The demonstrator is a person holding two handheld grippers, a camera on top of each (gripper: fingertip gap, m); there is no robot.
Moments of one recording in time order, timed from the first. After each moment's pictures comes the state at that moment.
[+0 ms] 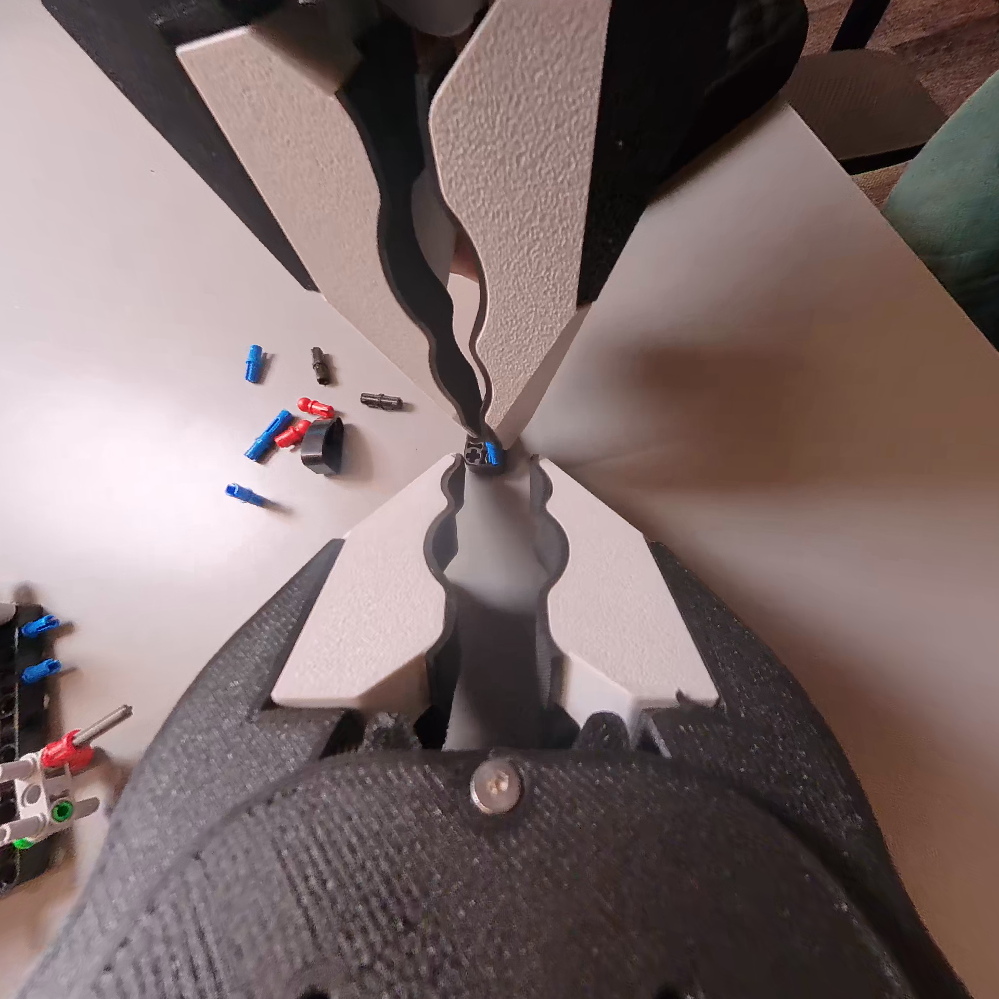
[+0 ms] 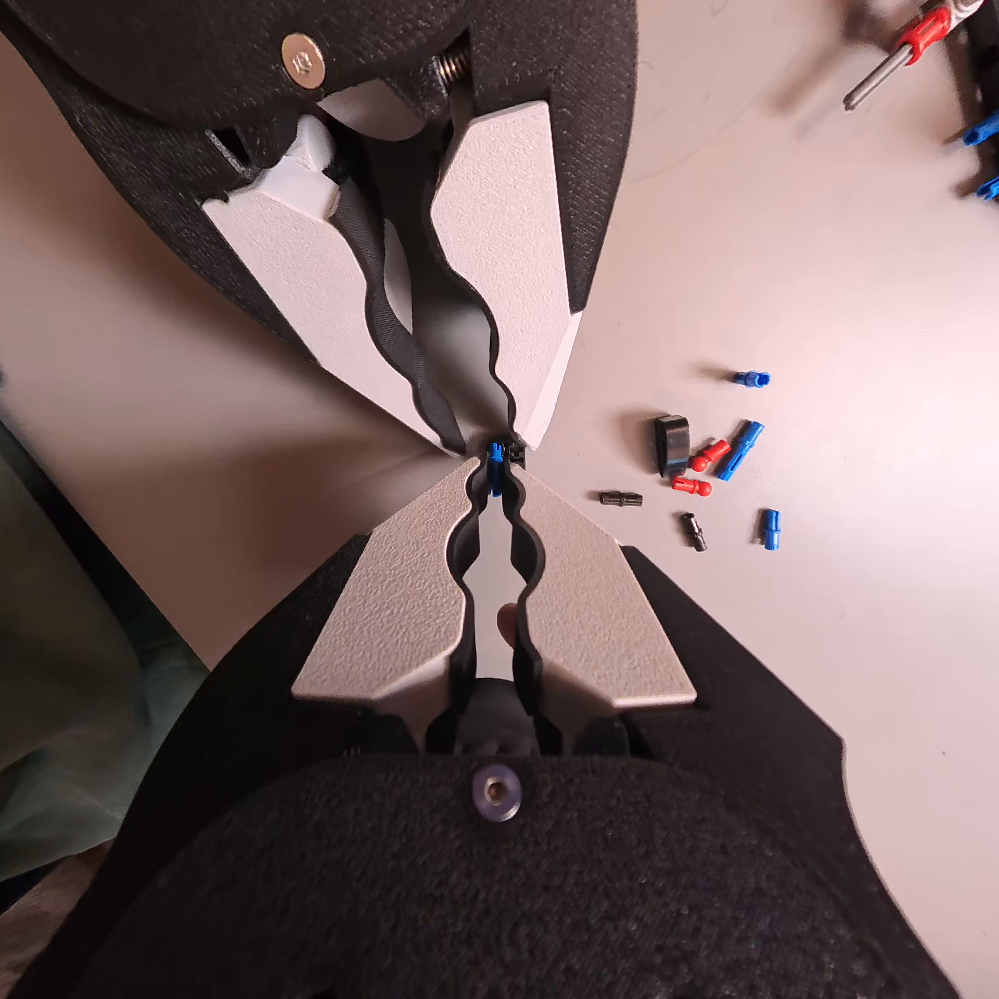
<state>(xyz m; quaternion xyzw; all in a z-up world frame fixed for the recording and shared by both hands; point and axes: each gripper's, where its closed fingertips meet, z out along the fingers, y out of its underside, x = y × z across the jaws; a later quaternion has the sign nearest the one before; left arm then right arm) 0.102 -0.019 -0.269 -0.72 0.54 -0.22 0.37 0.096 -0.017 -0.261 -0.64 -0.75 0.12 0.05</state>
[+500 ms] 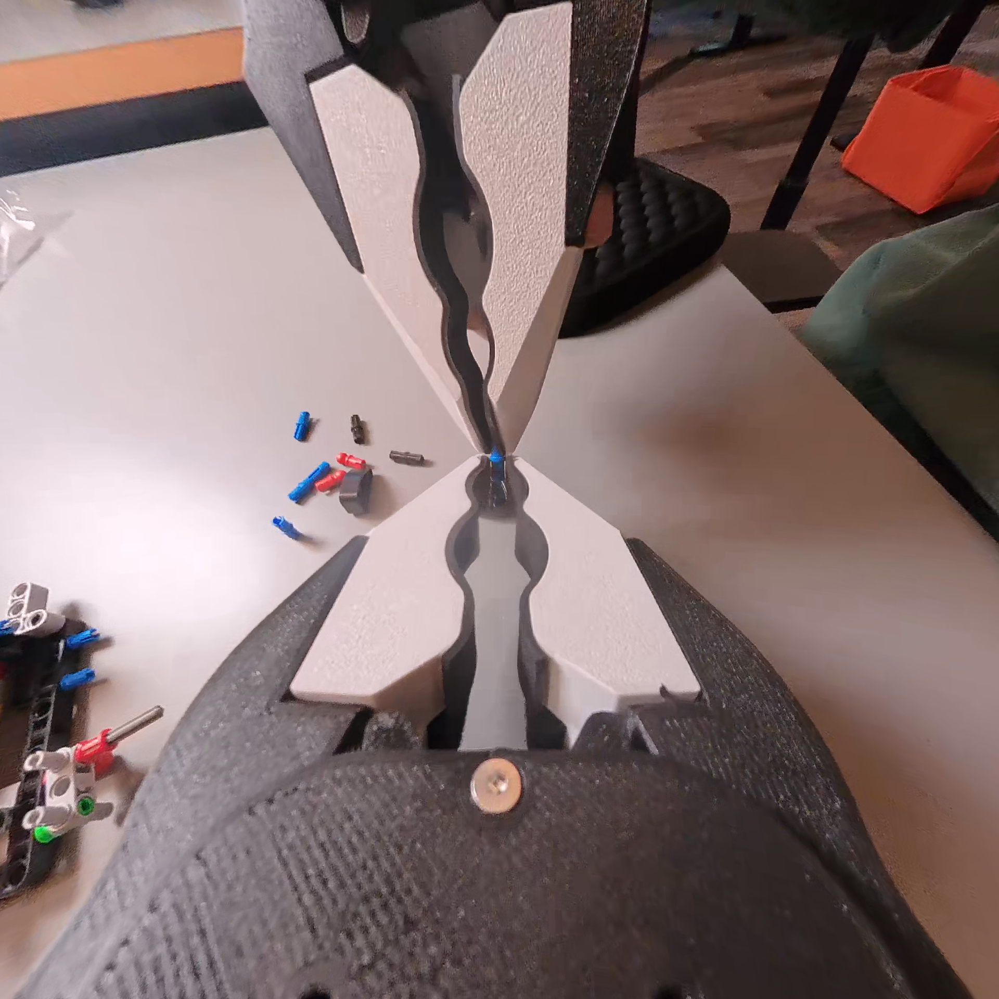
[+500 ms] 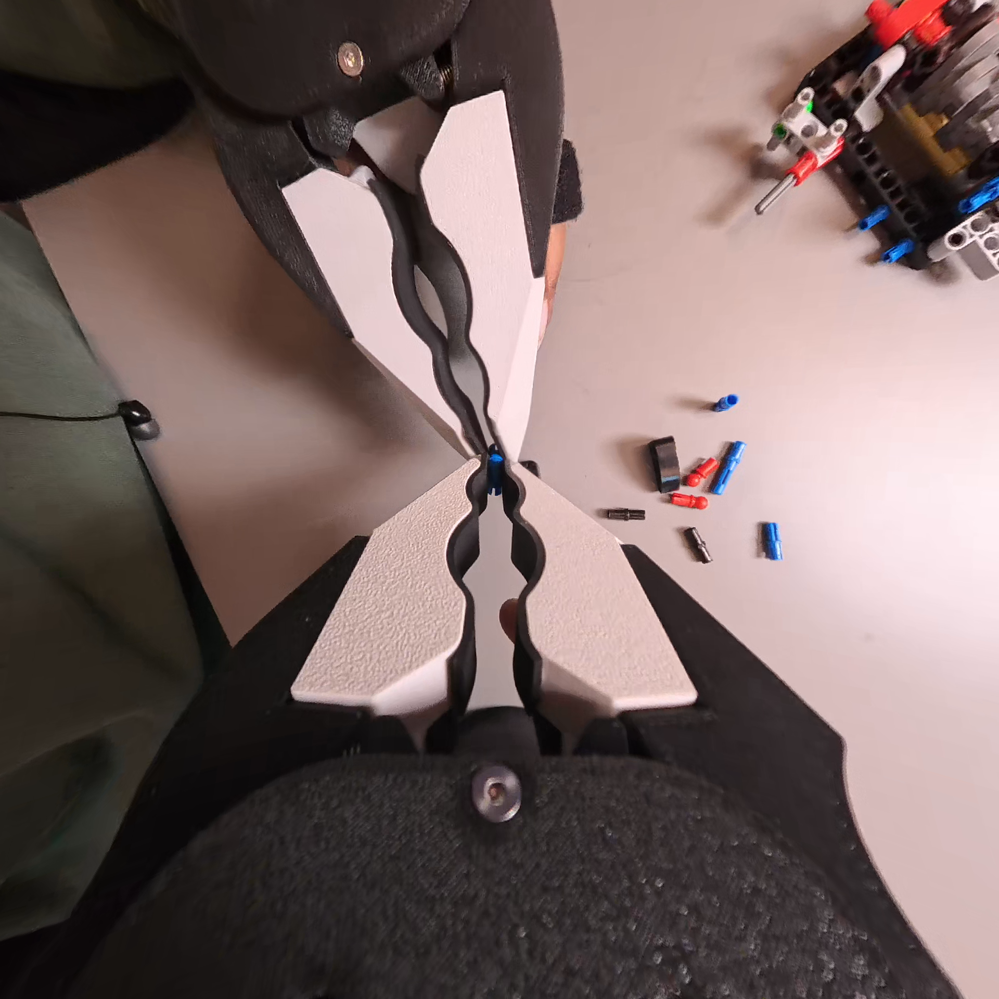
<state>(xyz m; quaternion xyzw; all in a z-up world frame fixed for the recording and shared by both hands) 0.102 -0.019 -0.233 -0.69 0.50 -0.28 0.44 0.090 -0.020 -0.228 -0.64 -0.71 0.26 0.11</state>
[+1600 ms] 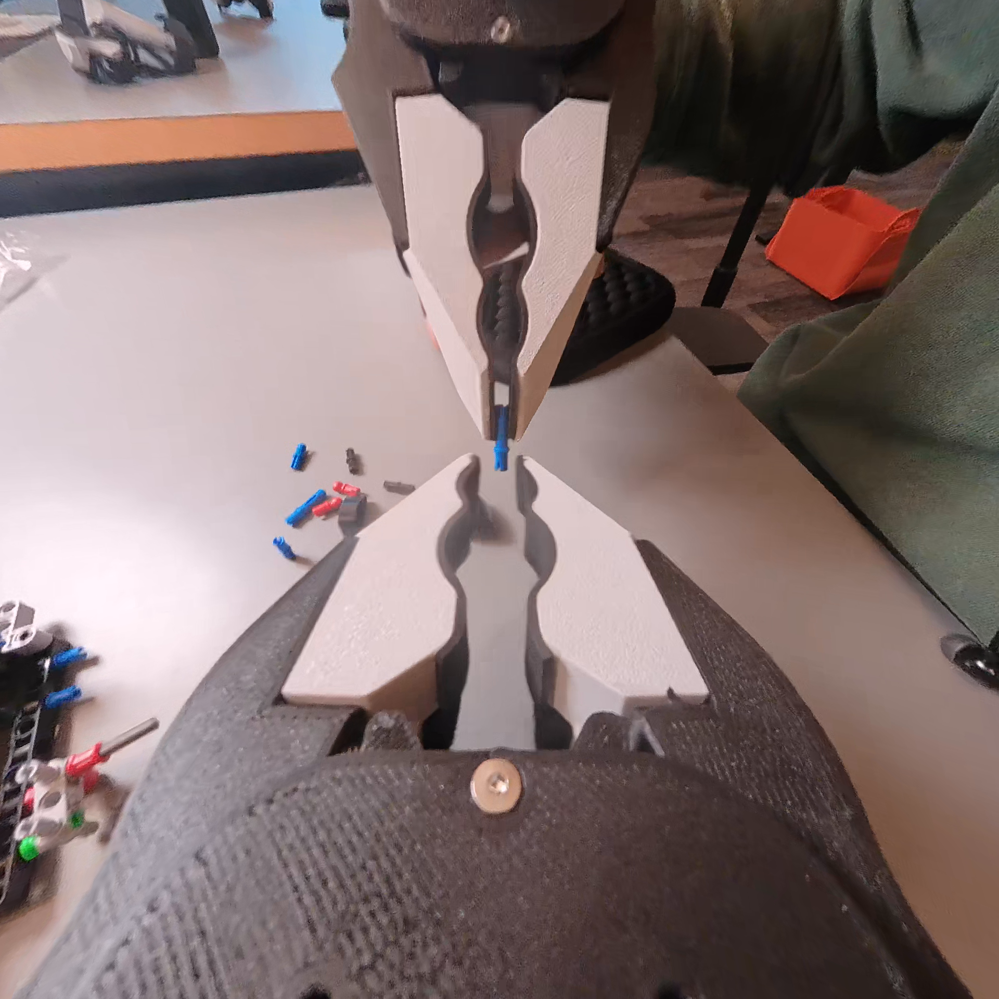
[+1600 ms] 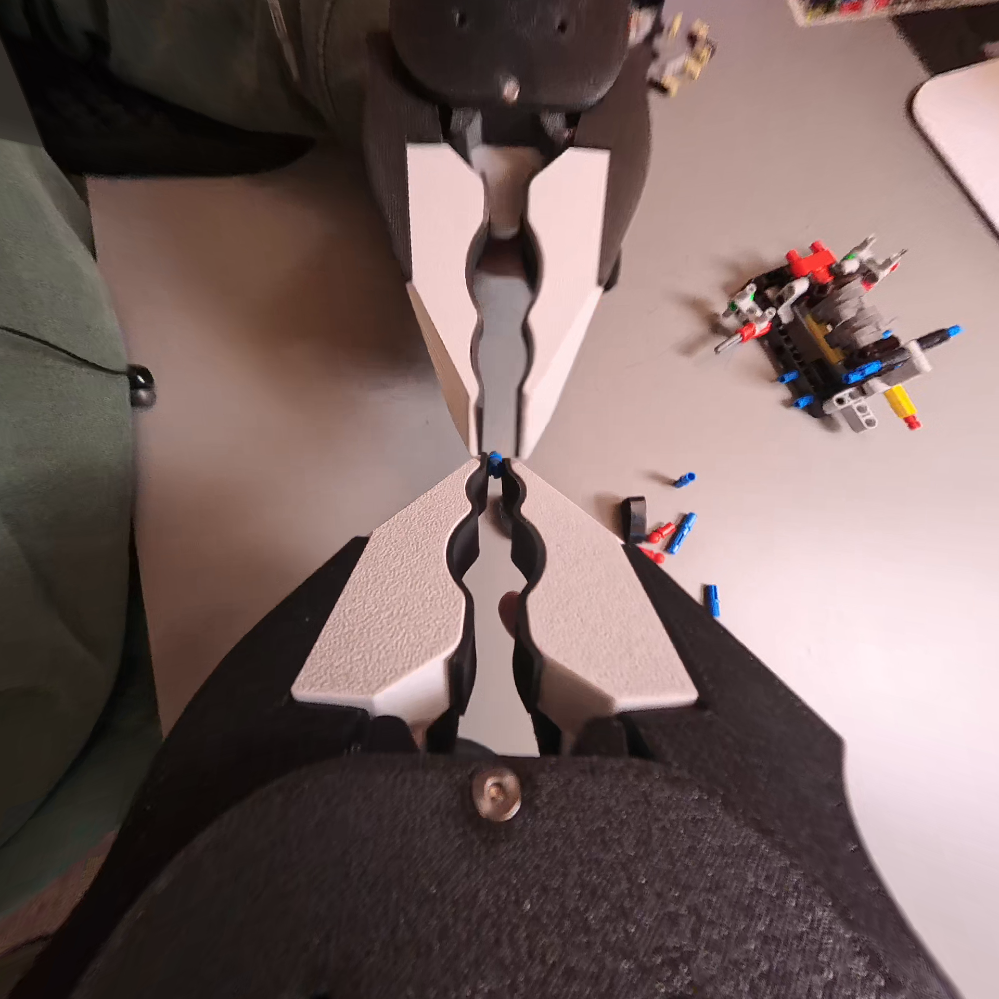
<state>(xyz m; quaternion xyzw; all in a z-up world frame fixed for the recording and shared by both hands) 0.098 -0.024 -0.209 -0.67 0.48 -0.35 0.46 0.091 -0.024 -0.205 -0.53 -0.75 0.31 0.23</state>
